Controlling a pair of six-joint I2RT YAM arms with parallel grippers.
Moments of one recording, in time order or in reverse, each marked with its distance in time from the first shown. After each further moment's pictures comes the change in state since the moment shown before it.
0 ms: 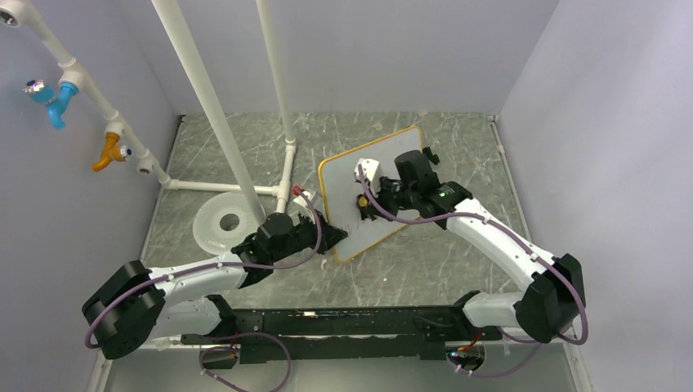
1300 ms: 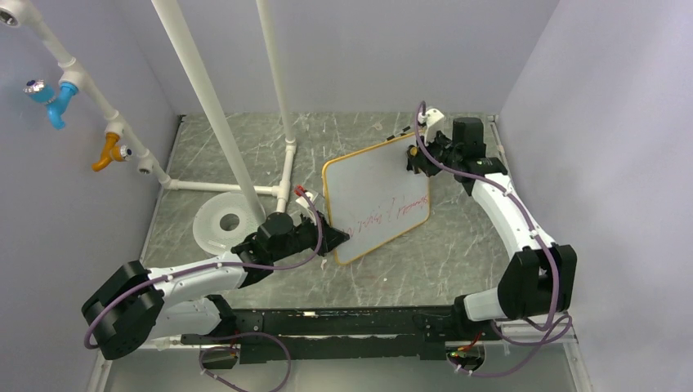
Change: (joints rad) left arm -0.002 -0.001 0.010 -0.008 0.049 0.021; right arm -0.415 0.108 0.141 0.098 -0.019 0.101
